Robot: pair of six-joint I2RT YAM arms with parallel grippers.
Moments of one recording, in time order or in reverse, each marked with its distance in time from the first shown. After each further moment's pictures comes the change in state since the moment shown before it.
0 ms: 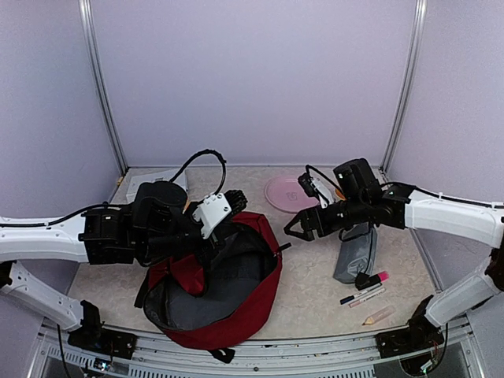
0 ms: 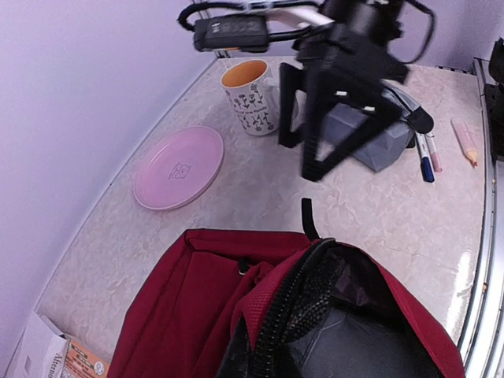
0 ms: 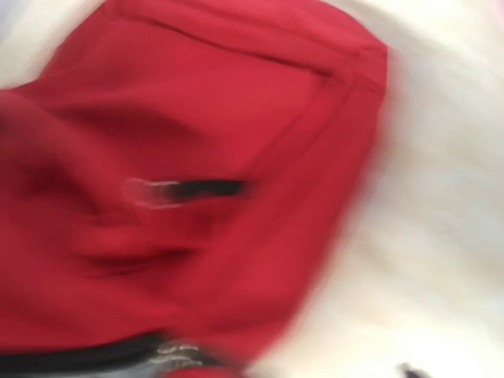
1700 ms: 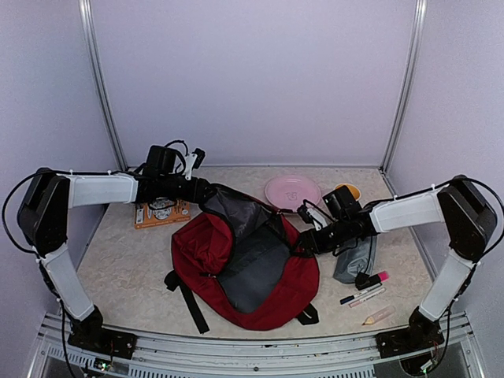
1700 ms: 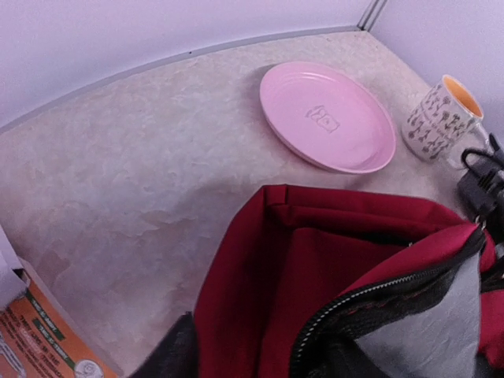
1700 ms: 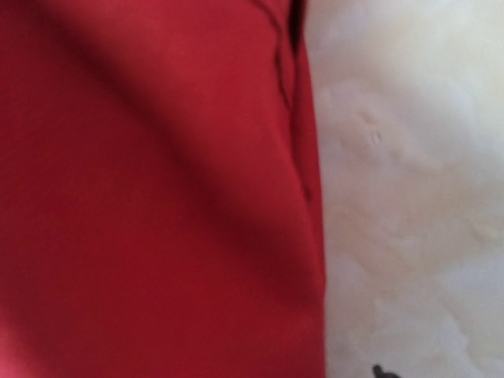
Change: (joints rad) left arm 0.748 0.537 0.206 0.191 0.587 -0.327; right arm -0.122 0.301 -0.149 0.253 -0.121 -0.010
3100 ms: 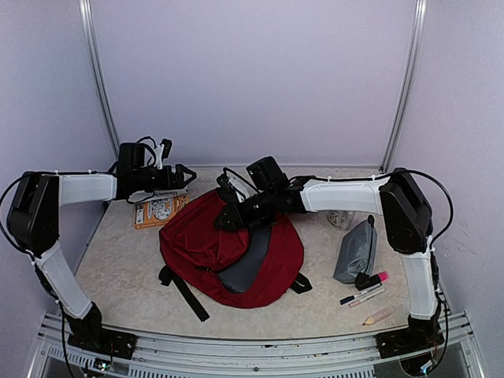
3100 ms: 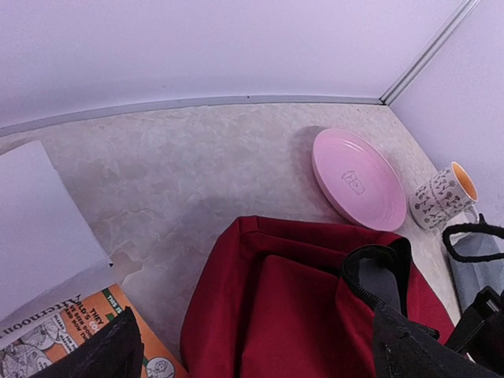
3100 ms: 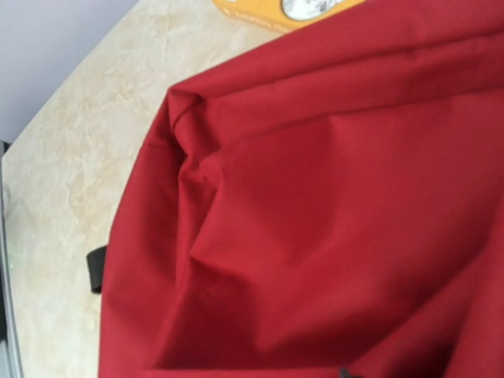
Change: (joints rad) left arm 0.215 -0.026 -0.053 0.126 0.143 -0.128; right arm 0.280 0.452 0.808 -0.057 -0.040 0.020
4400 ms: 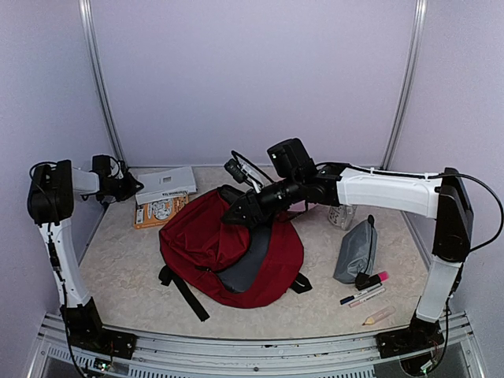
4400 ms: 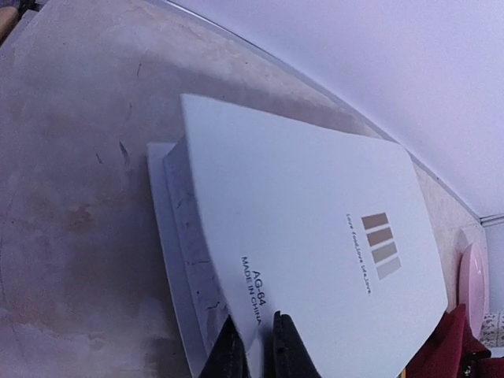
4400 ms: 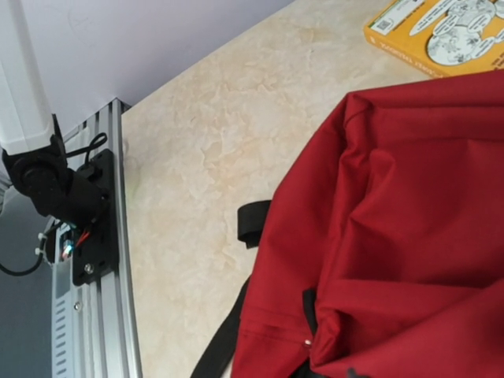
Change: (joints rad) left arm 0.417 0.415 0.285 -0.121 0.039 -0.164; right arm 0.022 -0.317 -0.170 -0.076 -0.118 -0.115
